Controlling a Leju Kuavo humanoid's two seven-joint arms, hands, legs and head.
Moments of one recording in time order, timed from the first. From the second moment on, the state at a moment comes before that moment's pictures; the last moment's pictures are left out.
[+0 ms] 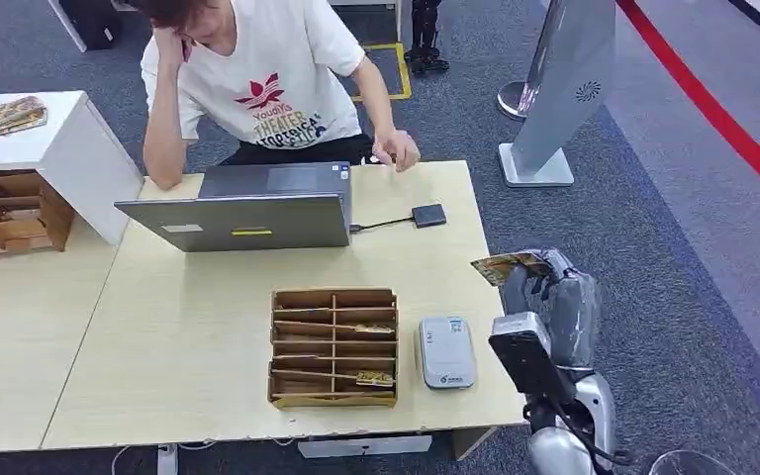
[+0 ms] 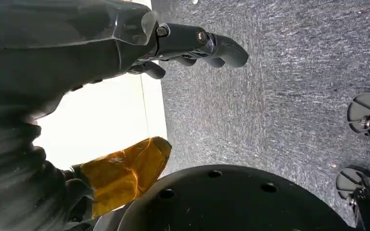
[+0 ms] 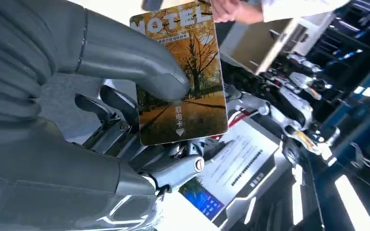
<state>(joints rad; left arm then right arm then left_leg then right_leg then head) -0.10 -0.01 -1.47 -0.14 1.52 0.38 0.22 -0.03 -0.04 0.34 -1.73 0.68 -0.54 -0.13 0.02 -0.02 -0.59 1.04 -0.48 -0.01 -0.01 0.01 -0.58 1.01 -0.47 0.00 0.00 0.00</state>
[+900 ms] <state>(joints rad) -0.12 0.01 -1.53 -0.14 1.40 0.34 0.24 -0.60 0.02 0.51 -1.36 0.81 -0.28 0.05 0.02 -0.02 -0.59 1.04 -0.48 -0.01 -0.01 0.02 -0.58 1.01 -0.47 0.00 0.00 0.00</state>
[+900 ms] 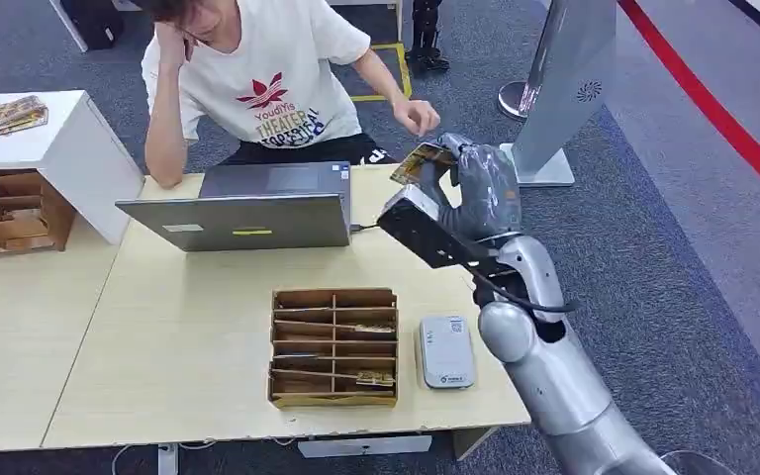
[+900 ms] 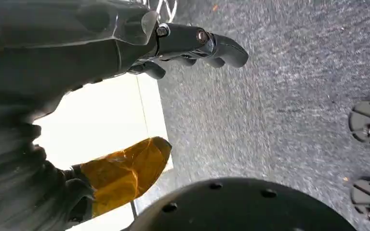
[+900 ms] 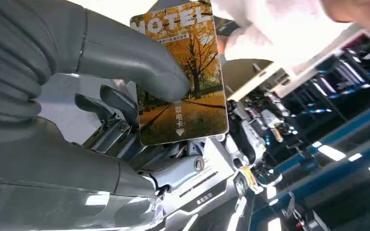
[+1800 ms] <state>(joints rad) -0.13 0.02 -1.54 -0.14 1.29 0.33 0.26 -0.89 0.13 0.52 -0.93 0.95 -0.28 0.13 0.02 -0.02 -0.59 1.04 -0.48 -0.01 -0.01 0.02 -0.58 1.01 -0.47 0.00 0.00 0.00</state>
